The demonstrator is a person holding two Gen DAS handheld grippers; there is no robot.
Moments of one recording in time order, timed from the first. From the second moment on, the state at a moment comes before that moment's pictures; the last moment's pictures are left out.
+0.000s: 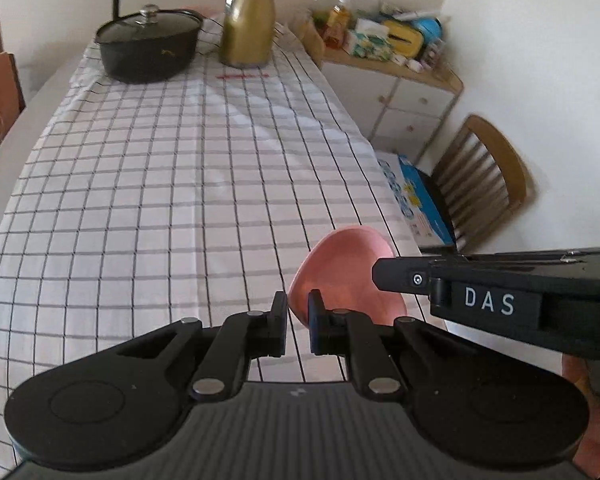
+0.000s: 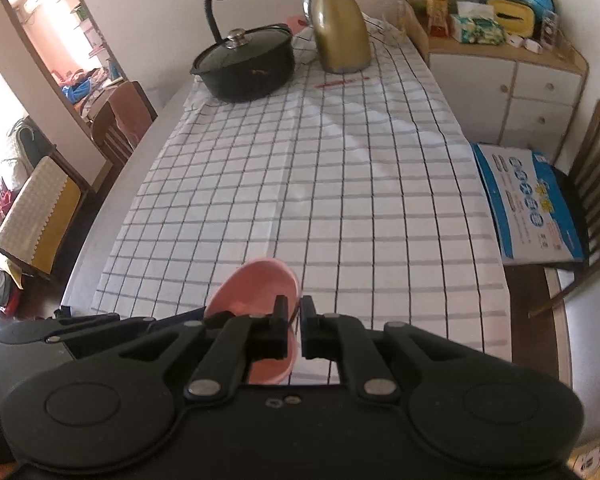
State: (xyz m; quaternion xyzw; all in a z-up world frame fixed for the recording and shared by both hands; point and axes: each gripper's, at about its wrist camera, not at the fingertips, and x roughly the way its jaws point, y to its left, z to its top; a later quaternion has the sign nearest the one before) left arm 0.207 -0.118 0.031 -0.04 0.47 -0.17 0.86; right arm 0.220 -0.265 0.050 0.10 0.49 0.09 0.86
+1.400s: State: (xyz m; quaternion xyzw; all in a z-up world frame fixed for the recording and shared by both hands) left arm 0.161 -0.173 -0.070 0.06 0.59 -0.22 0.78; right arm 0.137 -0.310 -0.058 0.18 0.56 0.02 0.81
